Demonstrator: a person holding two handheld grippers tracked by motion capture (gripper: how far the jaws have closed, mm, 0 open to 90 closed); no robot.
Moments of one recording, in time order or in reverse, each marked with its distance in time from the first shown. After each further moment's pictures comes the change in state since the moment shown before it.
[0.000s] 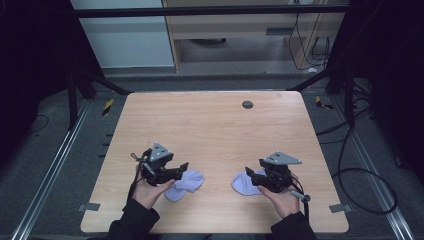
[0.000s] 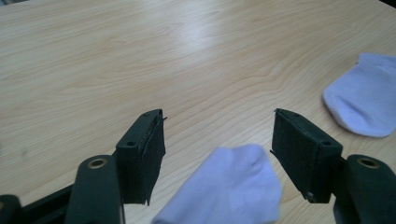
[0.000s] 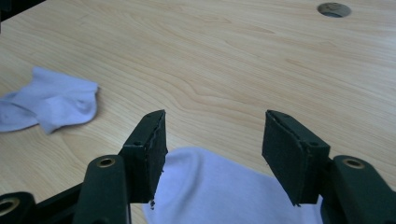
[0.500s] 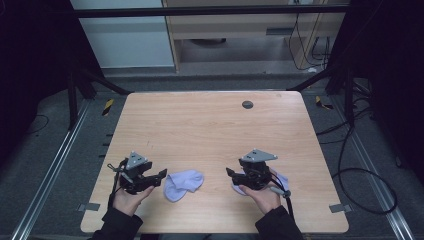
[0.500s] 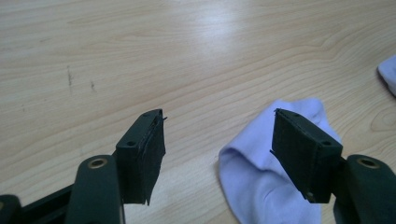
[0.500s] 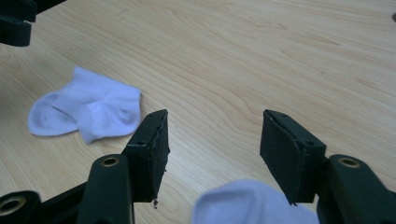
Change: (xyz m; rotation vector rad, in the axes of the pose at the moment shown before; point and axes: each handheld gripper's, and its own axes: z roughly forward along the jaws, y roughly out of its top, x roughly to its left) left arm 0.037 -0.044 -0.020 0.024 0.065 -0.084; right arm 0.036 0.016 0.032 0.028 0.095 -0.062
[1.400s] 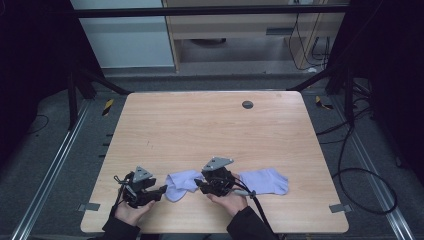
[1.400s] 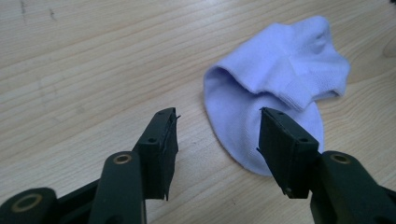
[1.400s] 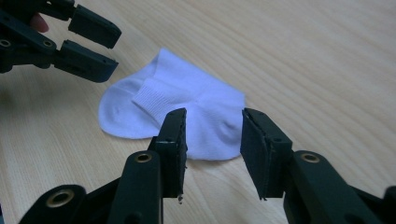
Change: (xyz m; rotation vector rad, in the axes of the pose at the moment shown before) left arm -0.013 -0.036 0.010 0.136 -0.027 0.038; right arm 0.072 0.009 0.061 0.094 0.172 -0.127
